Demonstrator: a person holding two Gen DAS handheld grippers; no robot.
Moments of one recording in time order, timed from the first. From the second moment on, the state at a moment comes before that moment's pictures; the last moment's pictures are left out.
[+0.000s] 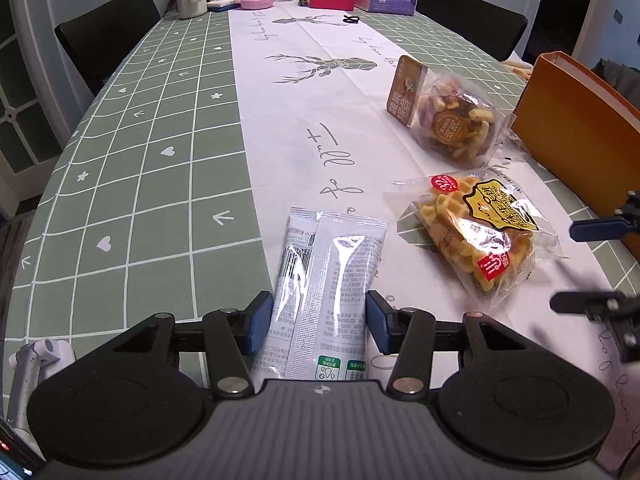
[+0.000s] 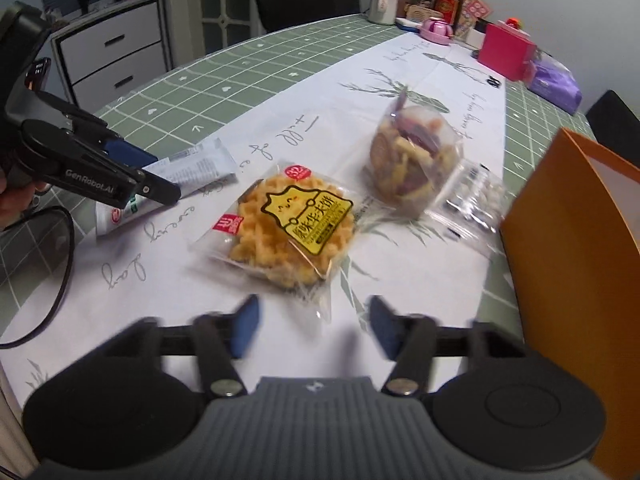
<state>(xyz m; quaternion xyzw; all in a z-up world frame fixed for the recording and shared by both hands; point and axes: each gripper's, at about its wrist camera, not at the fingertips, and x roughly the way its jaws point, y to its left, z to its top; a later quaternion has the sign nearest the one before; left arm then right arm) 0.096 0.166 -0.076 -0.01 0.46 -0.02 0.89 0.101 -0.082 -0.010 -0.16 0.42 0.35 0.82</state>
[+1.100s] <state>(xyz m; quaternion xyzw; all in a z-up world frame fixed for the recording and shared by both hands) 0.094 0.161 -0.083 0.02 0.44 -0.03 0.90 0.120 -0.023 -0.036 -0.08 0.44 0.25 0.86</state>
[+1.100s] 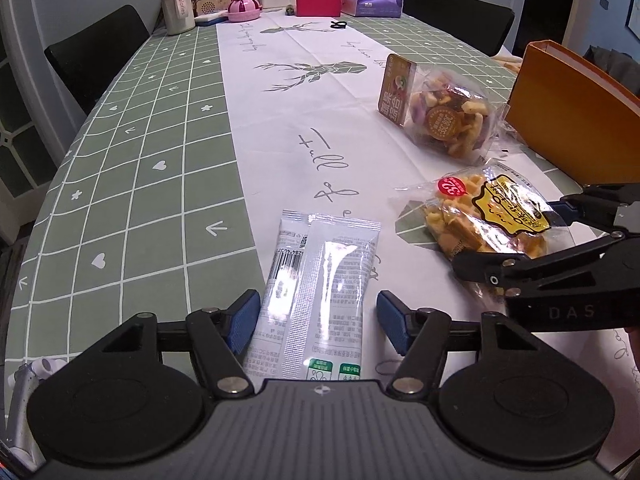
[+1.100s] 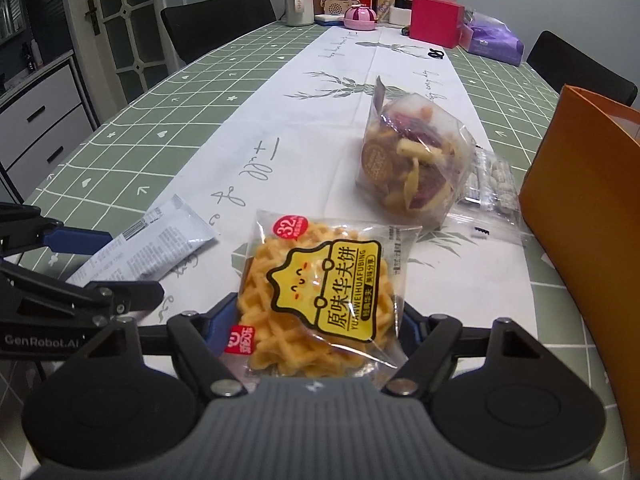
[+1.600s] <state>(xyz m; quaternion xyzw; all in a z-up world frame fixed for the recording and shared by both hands) 0.086 0.140 -0.078 0.02 0.46 0.01 0.89 0.107 -0.060 -0.027 -0.07 0.46 0.27 0.84</state>
